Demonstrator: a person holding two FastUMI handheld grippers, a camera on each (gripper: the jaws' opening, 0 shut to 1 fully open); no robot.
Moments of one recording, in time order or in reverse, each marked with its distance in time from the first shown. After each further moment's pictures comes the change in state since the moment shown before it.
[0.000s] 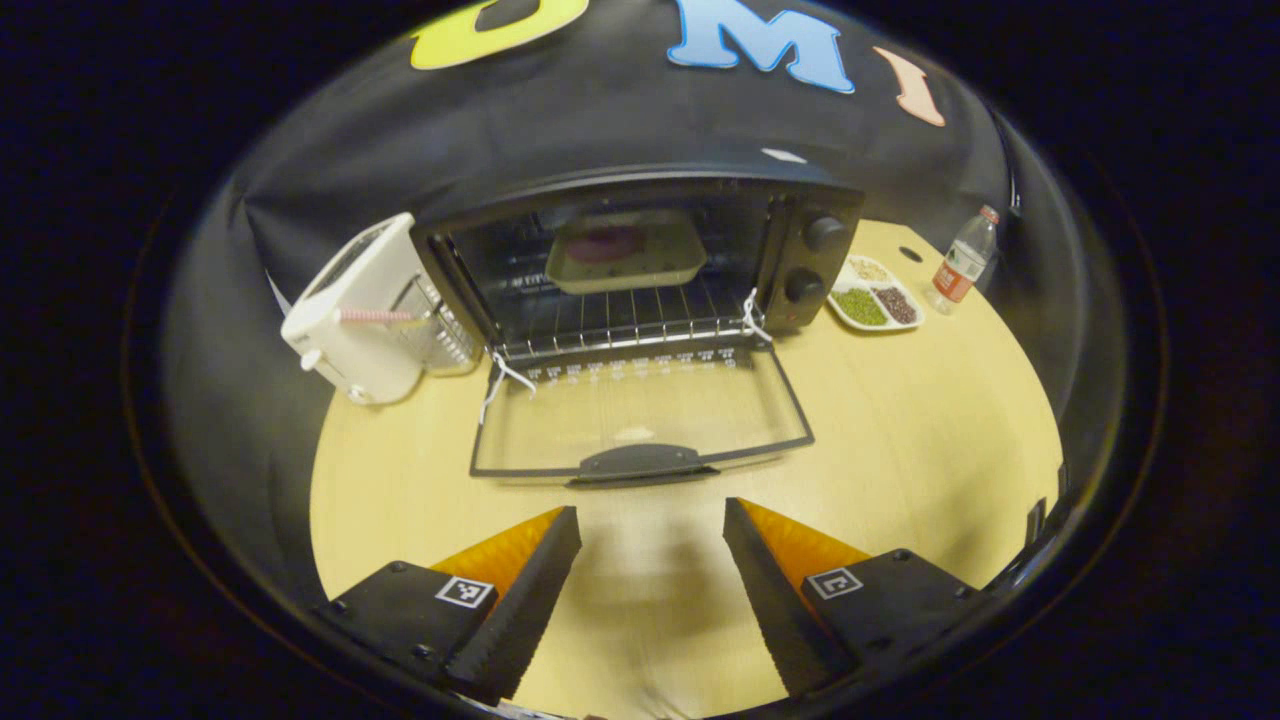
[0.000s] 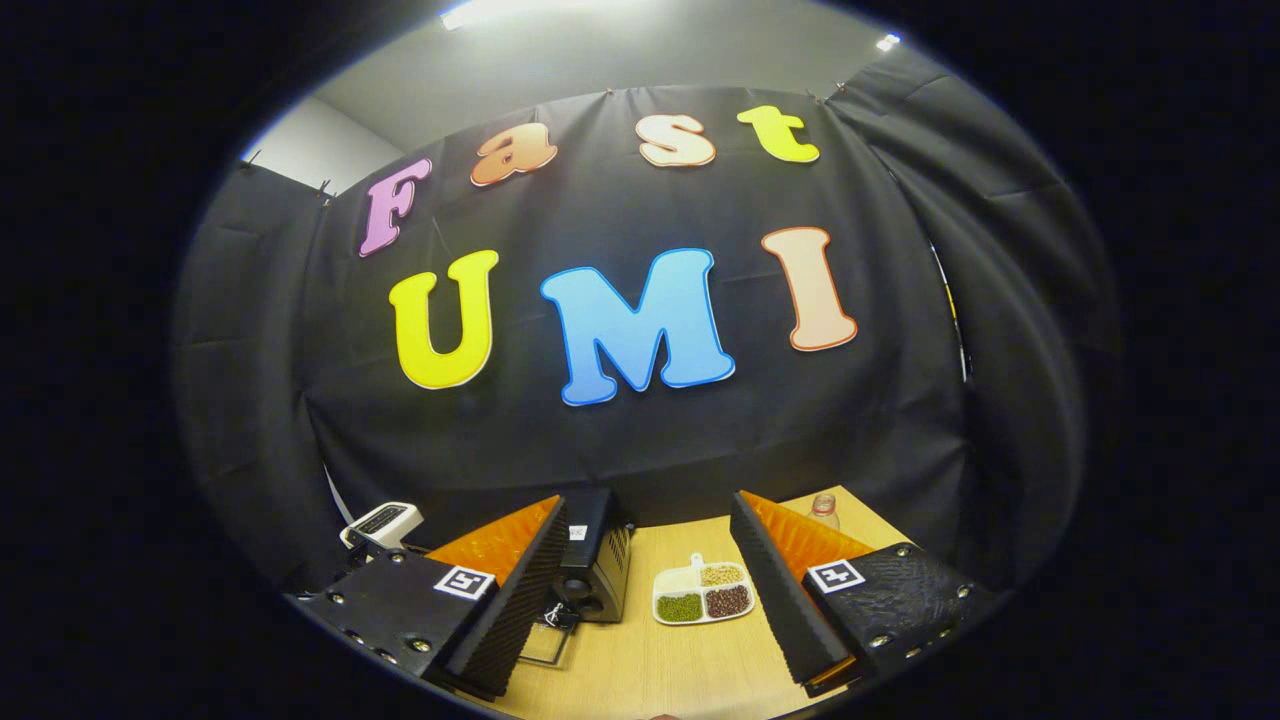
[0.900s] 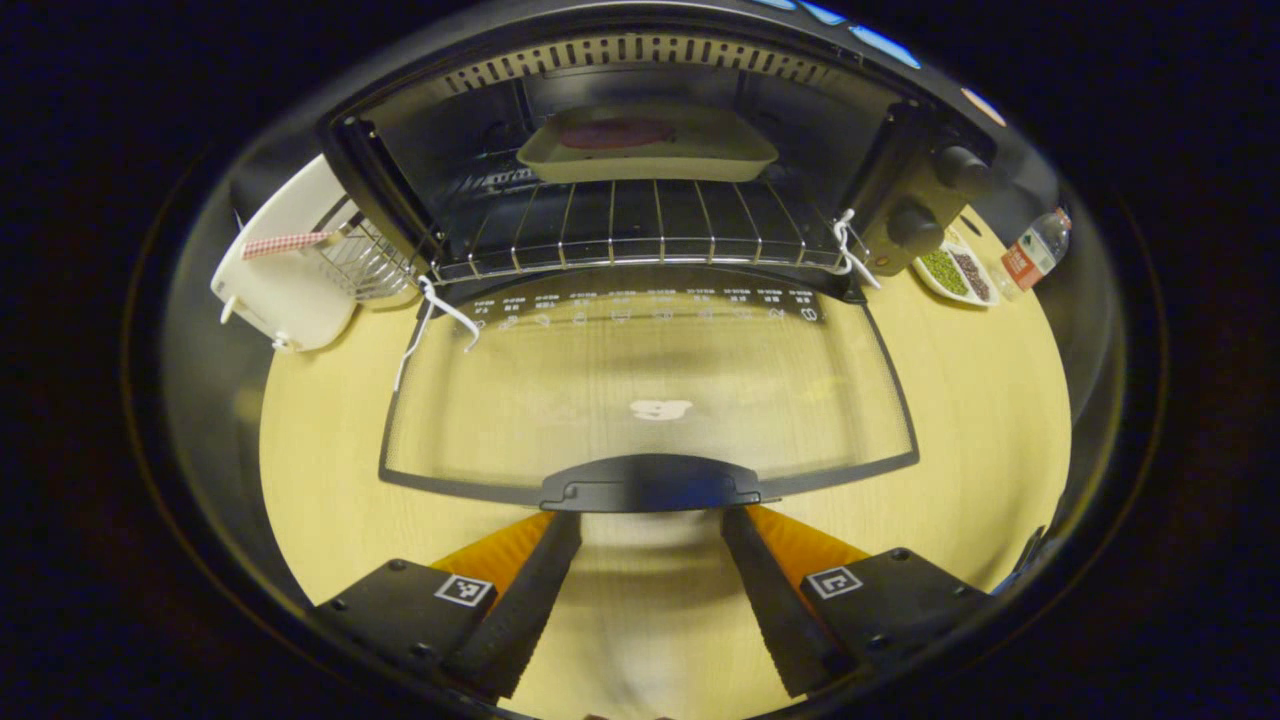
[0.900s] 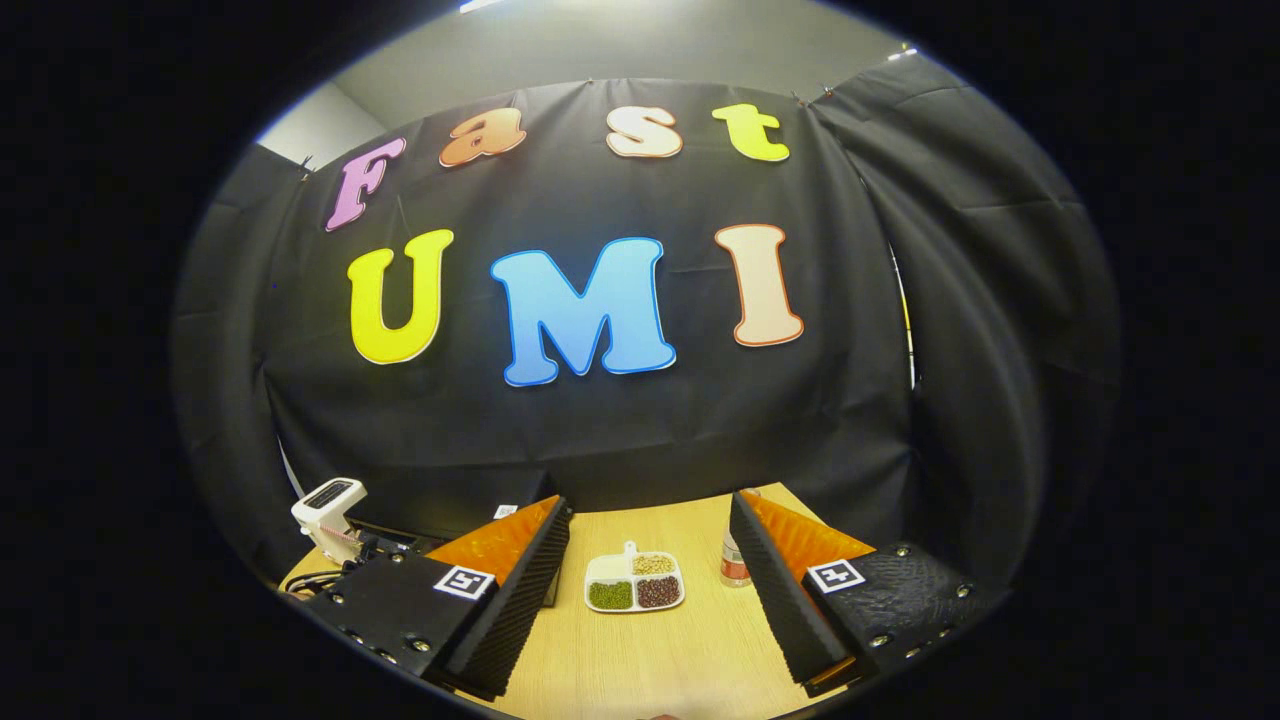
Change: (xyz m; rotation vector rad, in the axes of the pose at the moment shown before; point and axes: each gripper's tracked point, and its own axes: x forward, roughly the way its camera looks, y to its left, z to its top) left arm 0.085 -0.002 -0.015 -0.059 0.198 -0.020; right arm -0.015 -0.054 -0.003 -0.061 0.030 -0.127
